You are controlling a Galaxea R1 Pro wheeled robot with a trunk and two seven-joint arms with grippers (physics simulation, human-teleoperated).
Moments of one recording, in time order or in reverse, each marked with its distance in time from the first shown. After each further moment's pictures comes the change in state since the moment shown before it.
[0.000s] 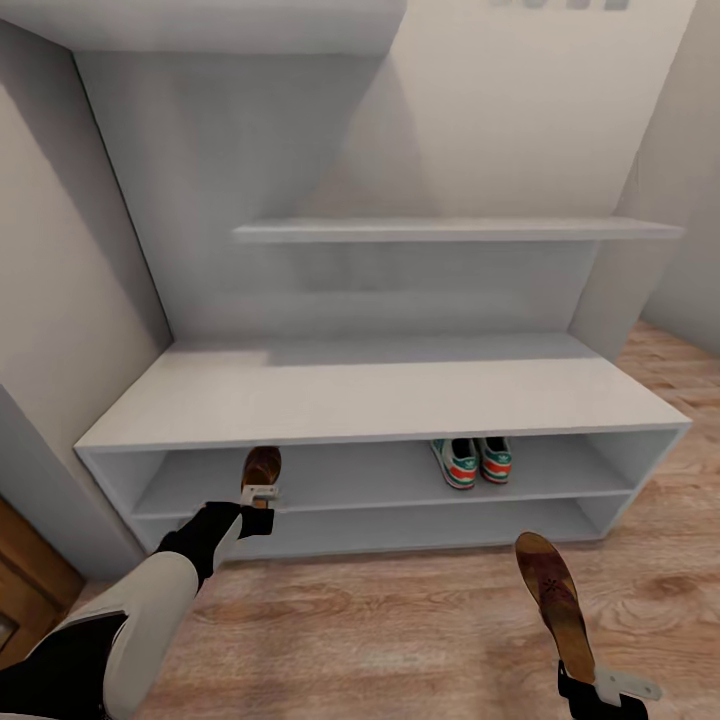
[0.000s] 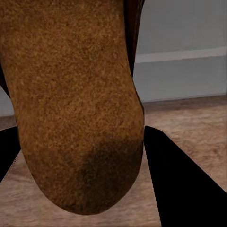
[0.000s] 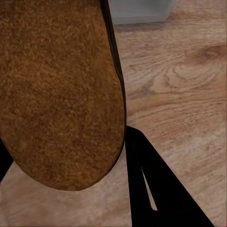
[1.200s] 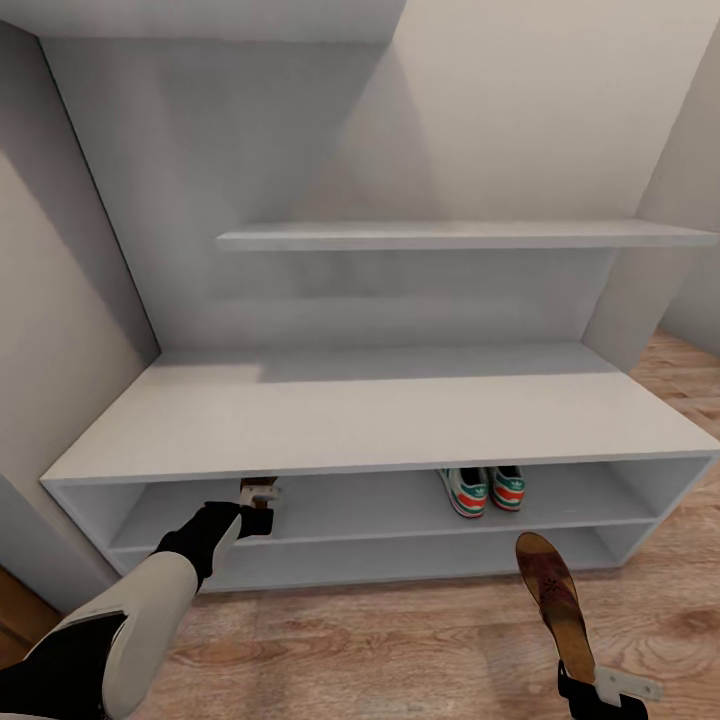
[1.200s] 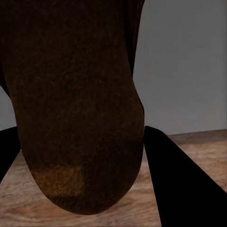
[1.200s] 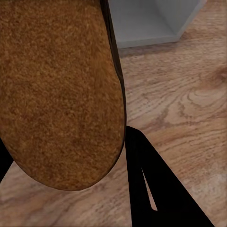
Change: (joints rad) left arm 0.000 0.002 0.000 0.000 0.000 -0.002 -0.001; right arm 0.000 0.000 0.000 0.000 0.000 0.000 0.000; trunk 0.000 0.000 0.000
